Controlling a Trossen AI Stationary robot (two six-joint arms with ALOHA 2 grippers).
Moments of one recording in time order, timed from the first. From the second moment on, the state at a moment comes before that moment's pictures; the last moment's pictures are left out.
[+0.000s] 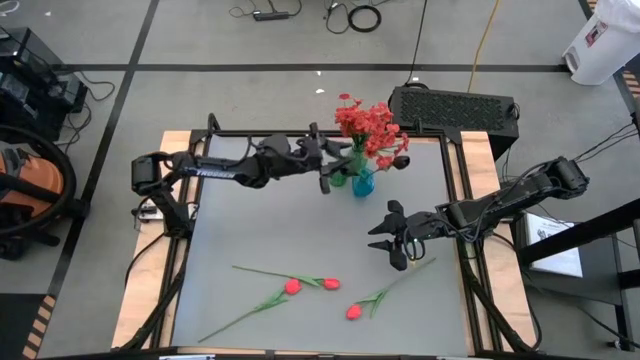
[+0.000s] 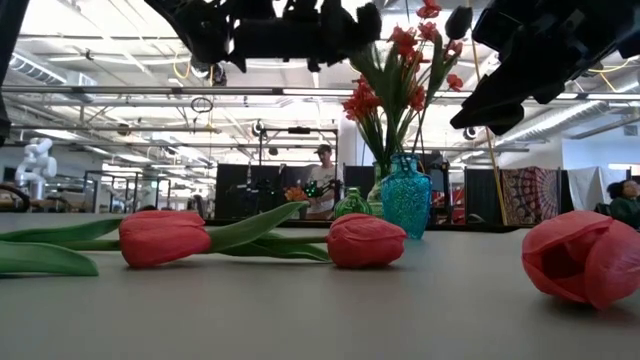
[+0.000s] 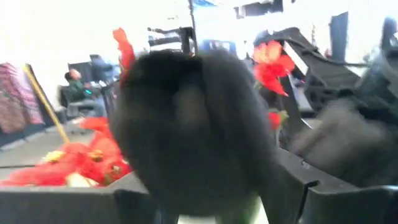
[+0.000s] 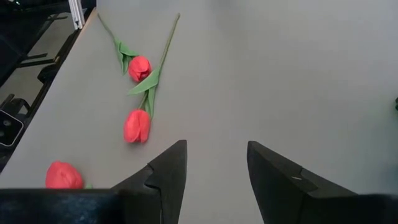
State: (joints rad) left arm 0.26 1.70 1.08 0.77 0.13 0.17; right arm 0.28 1.09 0.50 0.05 0.19 0.35
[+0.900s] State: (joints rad) left arm 0.30 1.70 1.19 0.26 0.18 0.24; right arm 0.28 1.09 0.50 0.09 0.19 0.32
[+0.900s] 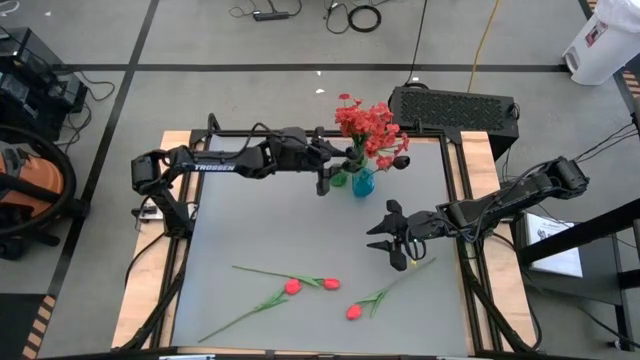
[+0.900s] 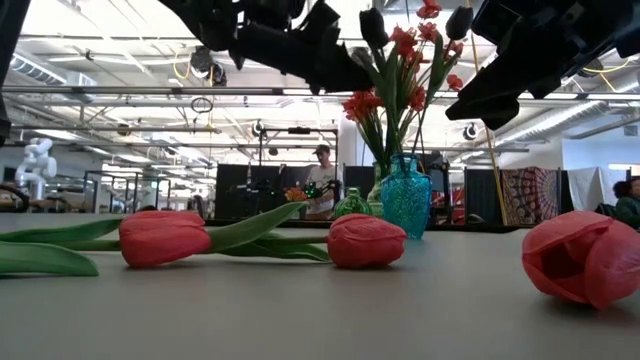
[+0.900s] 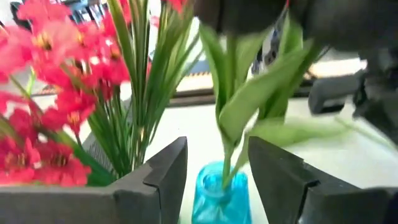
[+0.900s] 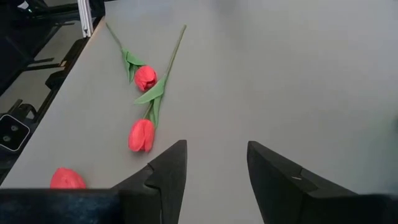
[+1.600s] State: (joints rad) left arm 0.26 1.61 1.19 -0.27 0.01 0.29; right arm 0.28 1.09 0.50 0.08 0.18 0.32
